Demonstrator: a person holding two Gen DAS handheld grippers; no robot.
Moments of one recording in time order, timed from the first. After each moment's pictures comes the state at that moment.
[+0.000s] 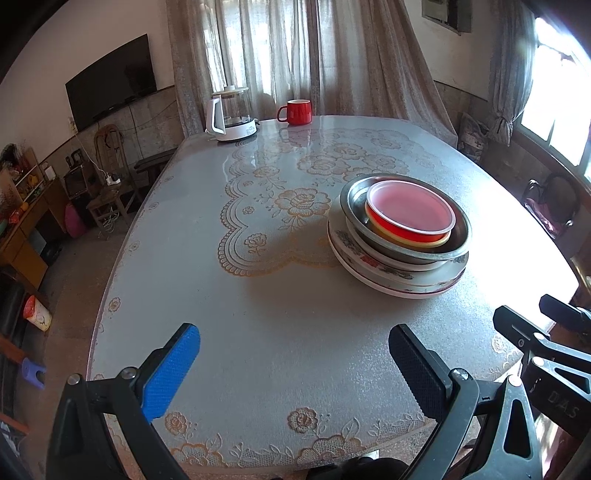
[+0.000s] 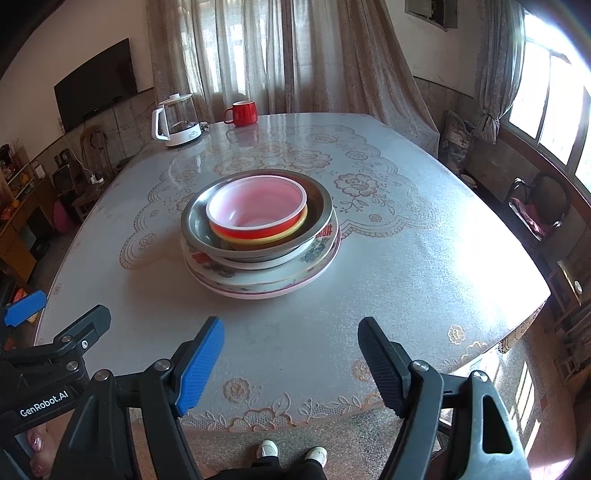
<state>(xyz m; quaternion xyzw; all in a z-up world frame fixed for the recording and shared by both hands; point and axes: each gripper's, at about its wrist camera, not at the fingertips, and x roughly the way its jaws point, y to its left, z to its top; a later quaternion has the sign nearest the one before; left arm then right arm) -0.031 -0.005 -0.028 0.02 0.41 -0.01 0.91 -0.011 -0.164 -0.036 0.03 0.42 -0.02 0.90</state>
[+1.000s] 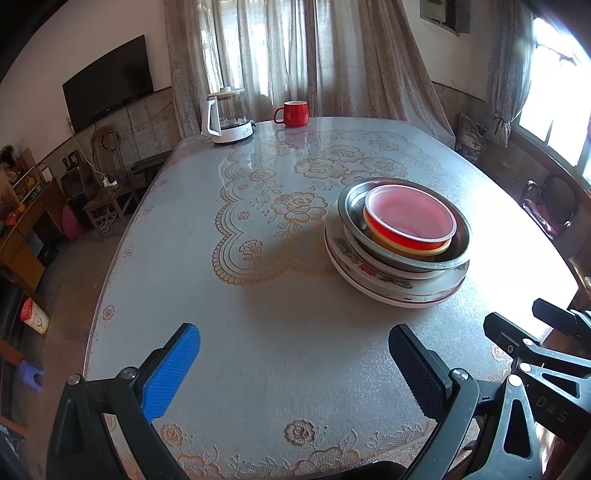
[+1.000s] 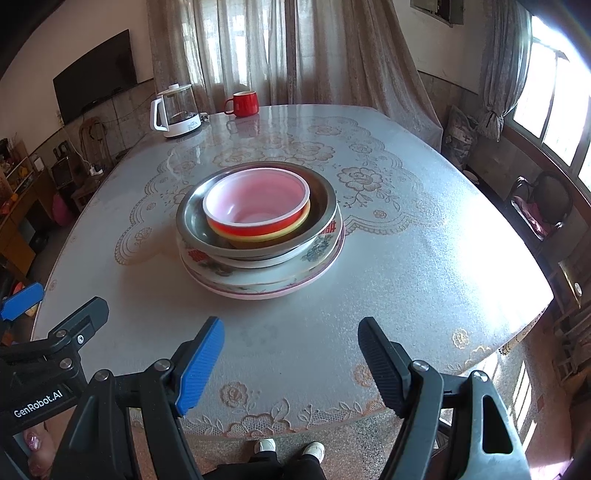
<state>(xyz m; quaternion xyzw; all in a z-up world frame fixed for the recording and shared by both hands) -0.020 -0.006 -0.027 0.02 0.41 -0.01 0.91 0.003 -0.162 -0.042 0.02 0.44 -0.02 0.90</state>
